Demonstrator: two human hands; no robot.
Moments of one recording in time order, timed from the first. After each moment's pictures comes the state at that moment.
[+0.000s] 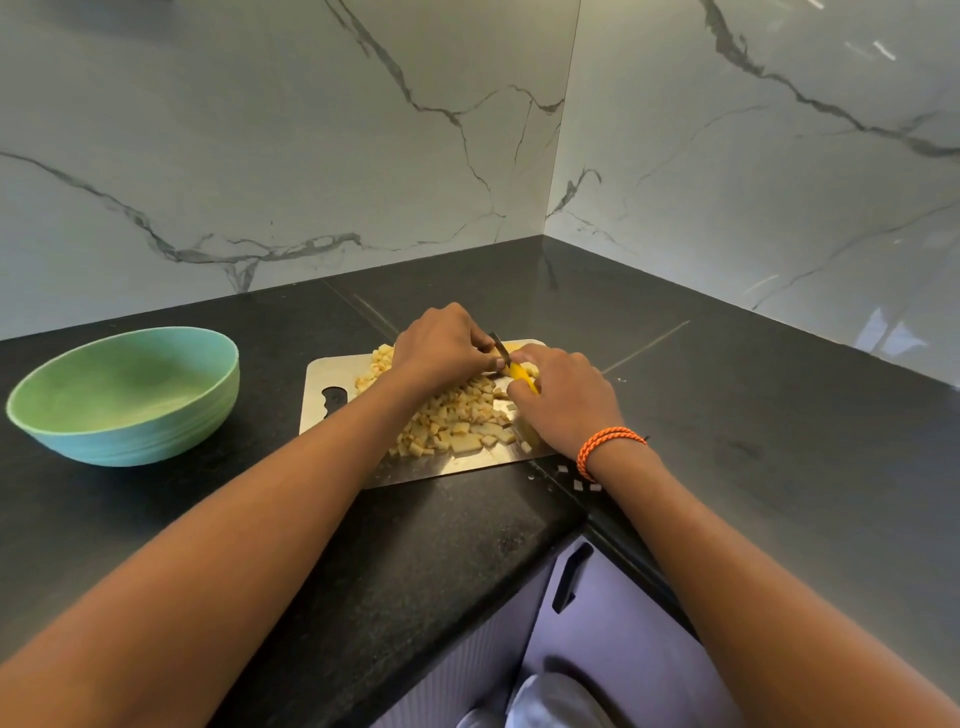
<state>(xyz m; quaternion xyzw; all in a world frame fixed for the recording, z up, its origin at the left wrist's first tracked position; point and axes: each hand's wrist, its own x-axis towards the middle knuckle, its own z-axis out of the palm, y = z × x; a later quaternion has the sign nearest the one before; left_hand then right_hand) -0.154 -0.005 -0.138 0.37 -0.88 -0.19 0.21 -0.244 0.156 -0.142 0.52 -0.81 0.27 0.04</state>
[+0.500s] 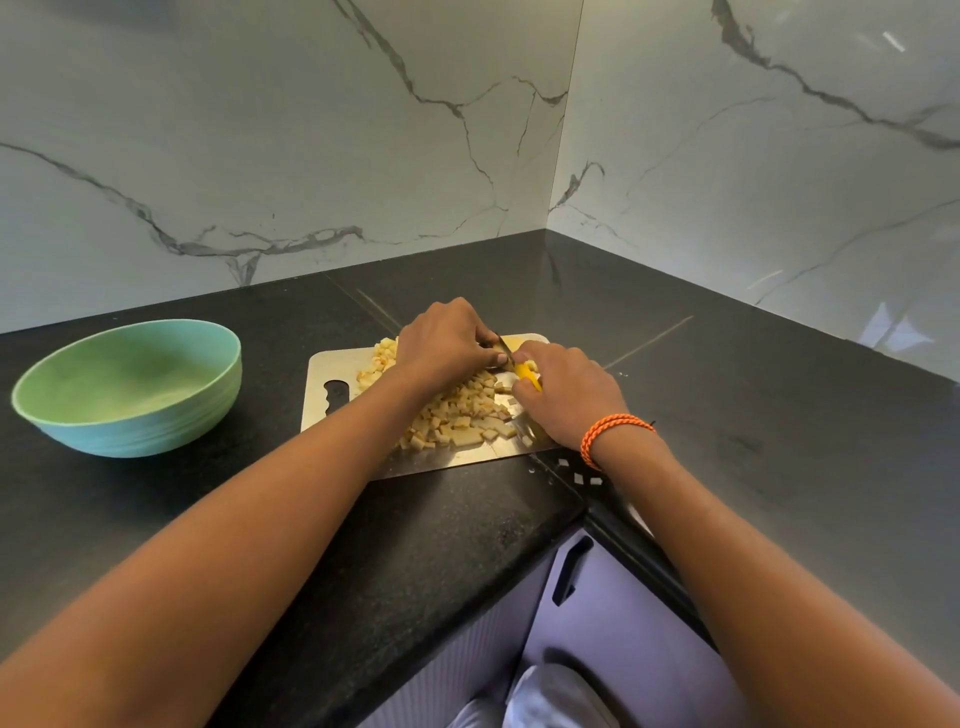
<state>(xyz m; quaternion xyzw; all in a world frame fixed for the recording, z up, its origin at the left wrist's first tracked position) -0.154 0.001 -0.136 0.38 -0.89 -0.17 0.22 -0.242 0.161 -0.132 0.54 -0.82 0.20 0.02</state>
